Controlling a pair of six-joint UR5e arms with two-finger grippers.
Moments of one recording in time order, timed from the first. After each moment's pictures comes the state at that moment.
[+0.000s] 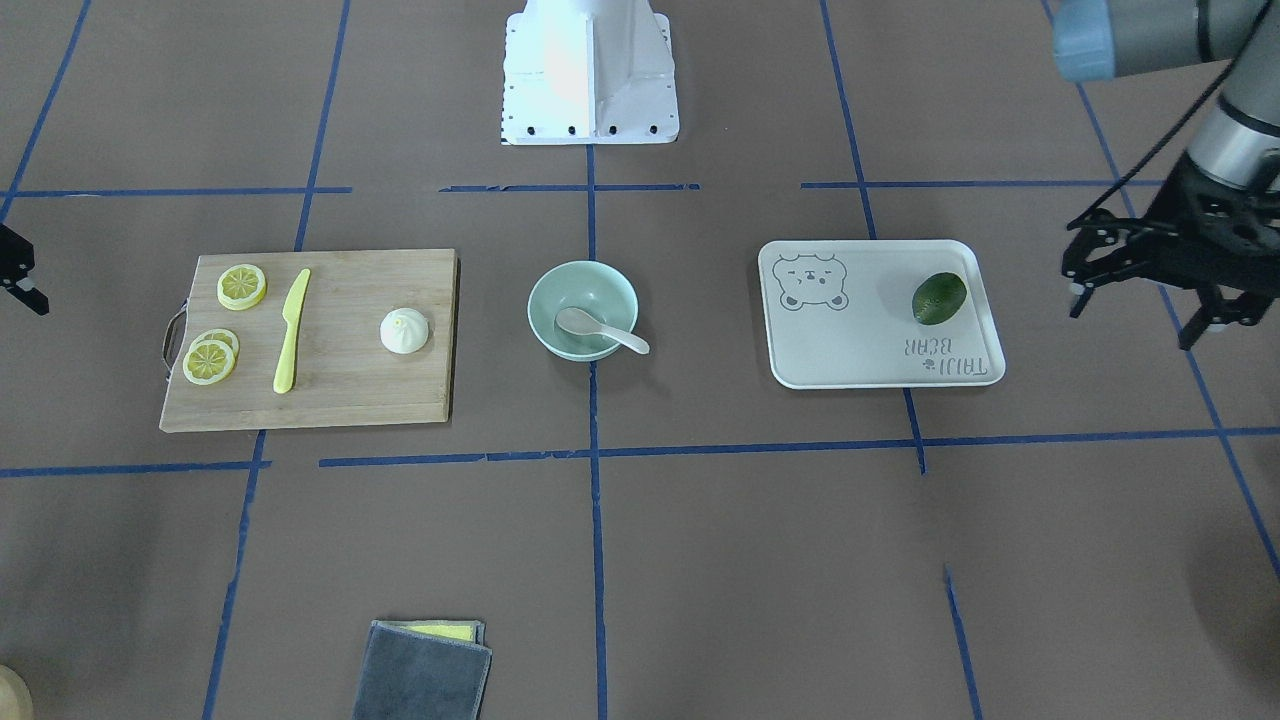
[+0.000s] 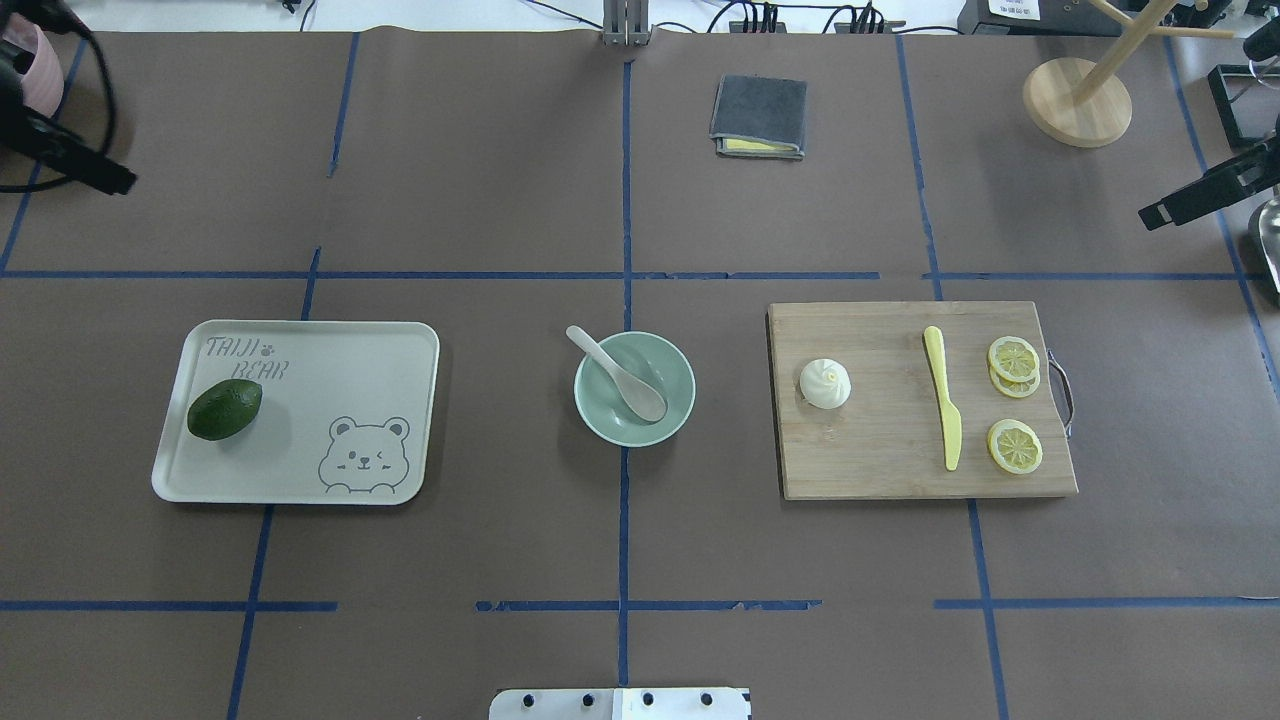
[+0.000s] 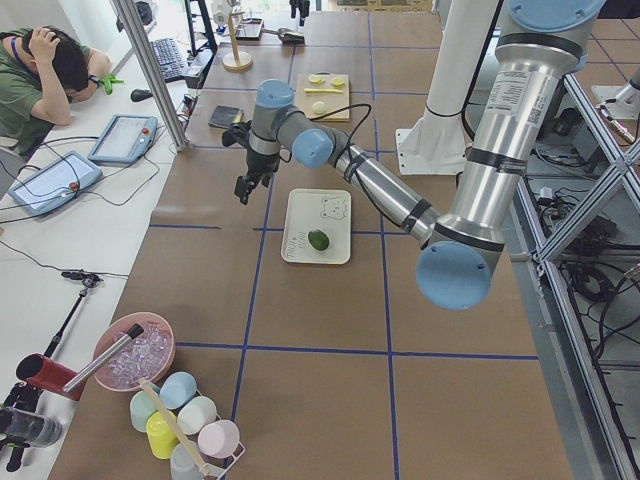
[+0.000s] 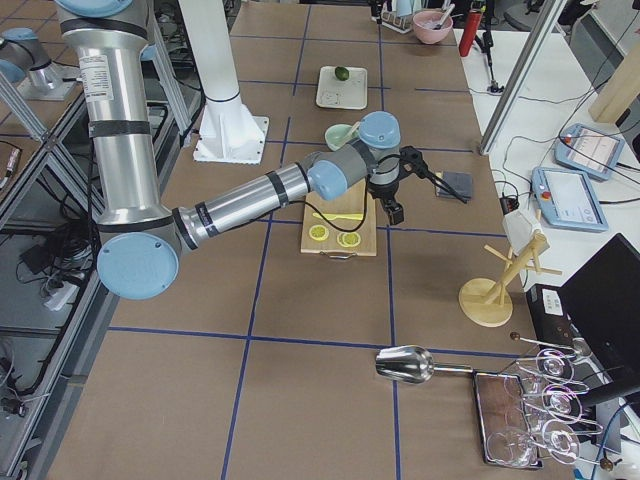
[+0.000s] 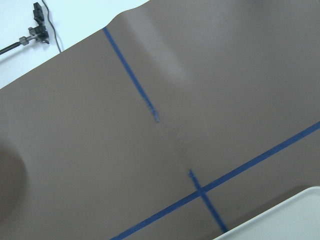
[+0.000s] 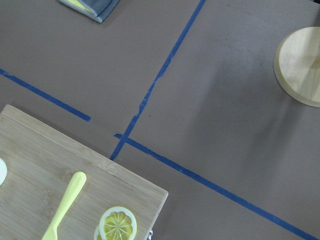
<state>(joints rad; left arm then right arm) -1.21 -1.76 -1.90 -1.61 -2.14 -0.14 1.24 -1.45 1.90 -1.38 2.33 0.21</state>
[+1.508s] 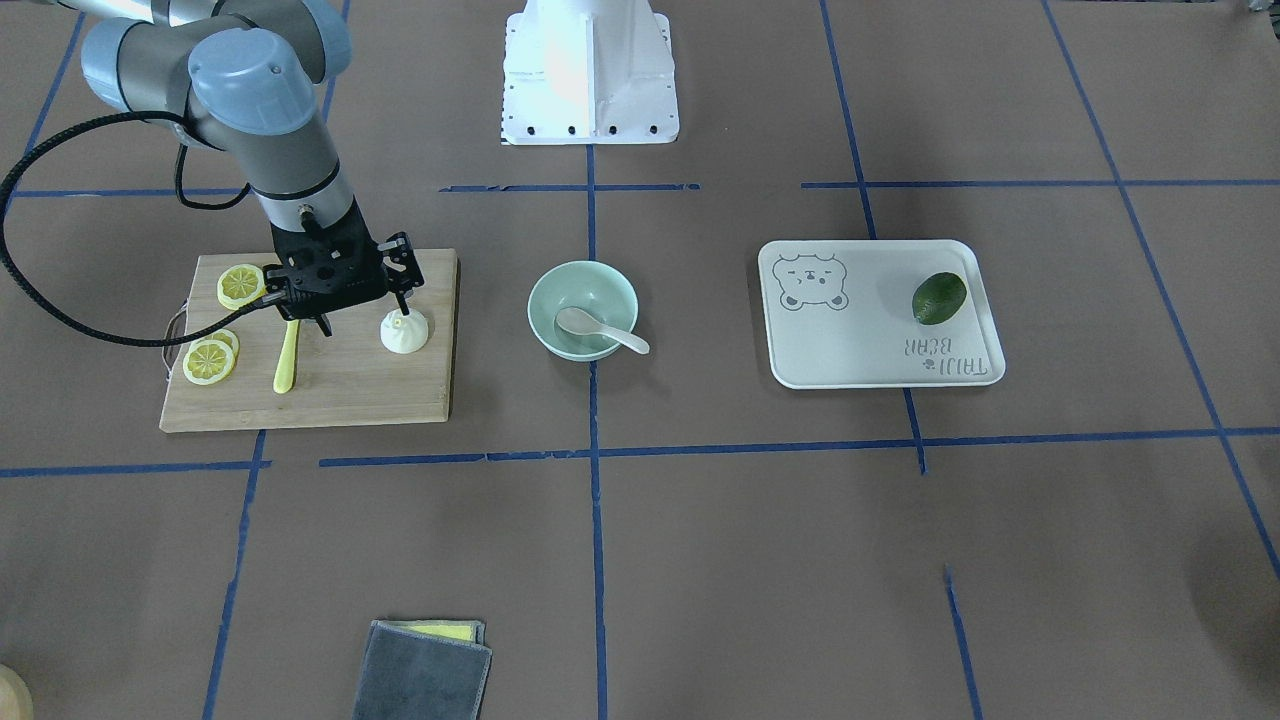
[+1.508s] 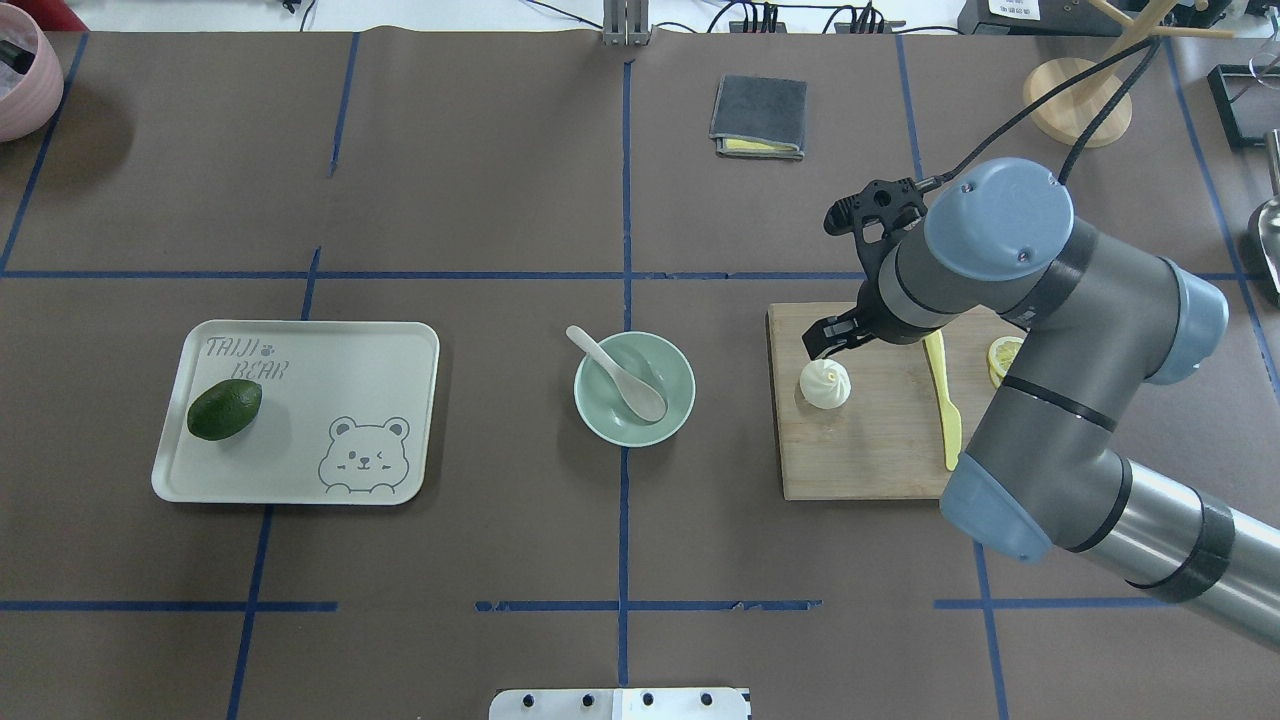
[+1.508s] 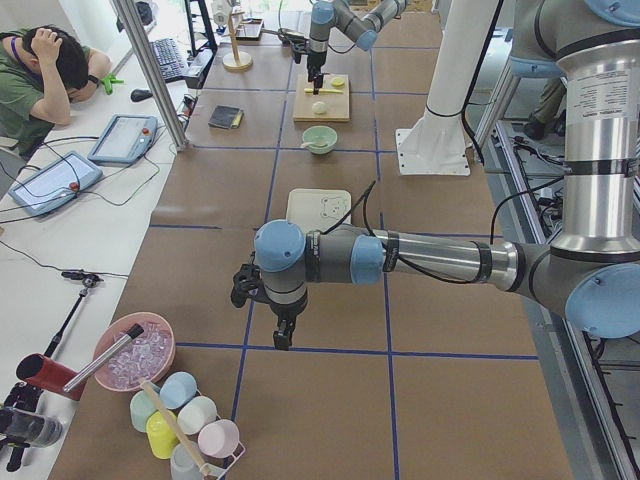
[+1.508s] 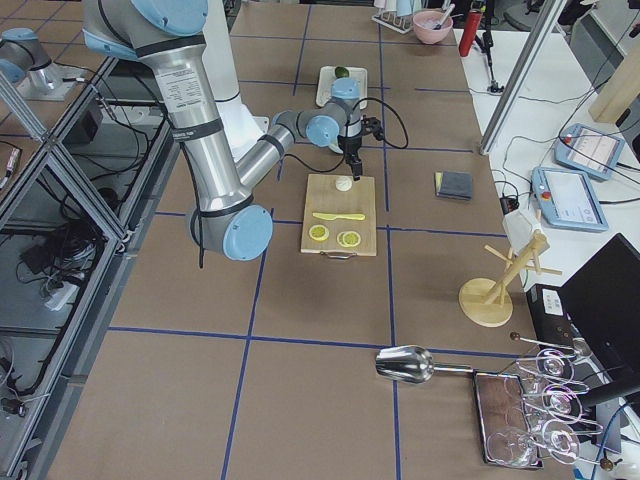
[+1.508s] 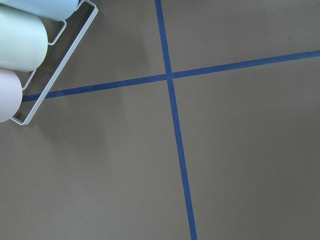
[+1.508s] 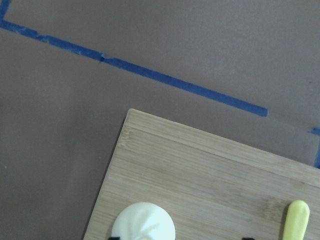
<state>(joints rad) -1.60 -1.49 -1.76 -1.47 -2.36 0.17 0.65 -1.19 1.86 -1.53 1.87 0.78</state>
